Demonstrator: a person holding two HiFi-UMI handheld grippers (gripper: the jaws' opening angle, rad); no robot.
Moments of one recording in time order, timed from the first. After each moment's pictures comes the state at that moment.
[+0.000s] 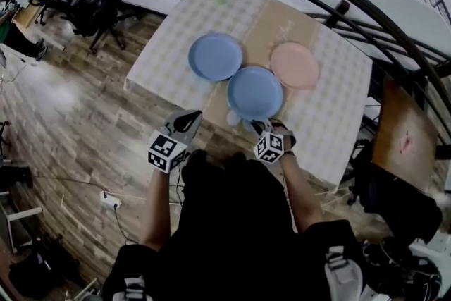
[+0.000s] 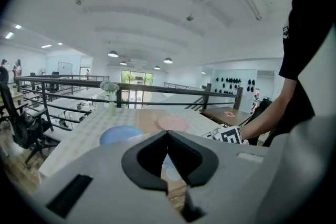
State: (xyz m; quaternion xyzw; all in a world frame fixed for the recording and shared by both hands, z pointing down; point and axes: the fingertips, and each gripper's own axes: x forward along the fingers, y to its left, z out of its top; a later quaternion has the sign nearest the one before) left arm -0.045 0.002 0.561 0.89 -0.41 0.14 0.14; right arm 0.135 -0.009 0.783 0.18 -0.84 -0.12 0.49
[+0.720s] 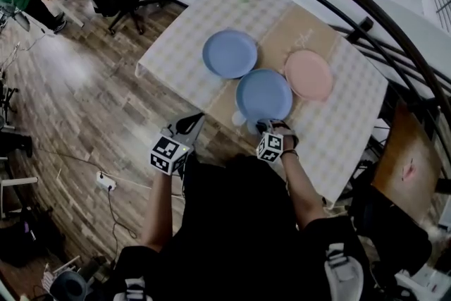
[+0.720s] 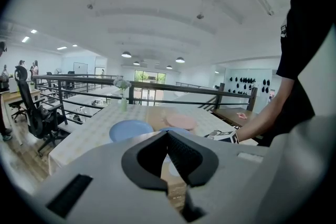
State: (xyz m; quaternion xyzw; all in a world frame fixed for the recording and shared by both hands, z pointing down) left arm -0.048 0.026 0.579 0.85 -0.48 0.14 0.15; right arm 0.142 -0.015 0.843 0.09 -0.82 -0.19 0.54
